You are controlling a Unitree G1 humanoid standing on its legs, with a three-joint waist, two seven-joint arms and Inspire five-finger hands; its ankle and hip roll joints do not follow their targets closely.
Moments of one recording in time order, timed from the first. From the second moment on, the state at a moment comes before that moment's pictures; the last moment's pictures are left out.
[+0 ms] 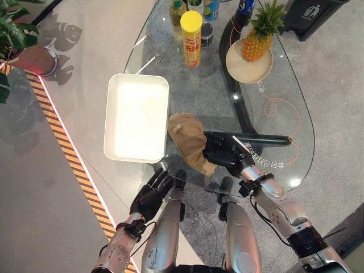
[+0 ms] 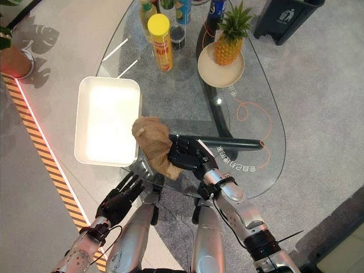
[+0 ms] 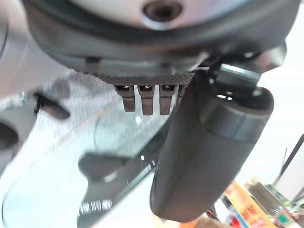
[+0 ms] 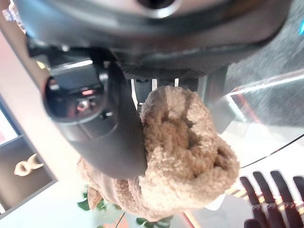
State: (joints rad) left arm 0.06 0.35 -0.28 0.41 -1.29 -0.02 -0.38; right arm -0.25 -0.46 0.31 0.03 0.66 0.04 0.17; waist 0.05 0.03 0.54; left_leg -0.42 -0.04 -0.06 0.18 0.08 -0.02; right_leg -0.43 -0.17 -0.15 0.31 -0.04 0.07
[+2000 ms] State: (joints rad) left arm -0.09 0.50 -0.38 0.13 -1.54 0.00 -0.54; right arm -0.28 -0.59 0.48 -0.06 0.59 0.05 0.25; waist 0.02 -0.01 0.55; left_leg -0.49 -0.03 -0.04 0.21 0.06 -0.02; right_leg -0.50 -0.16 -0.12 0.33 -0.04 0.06
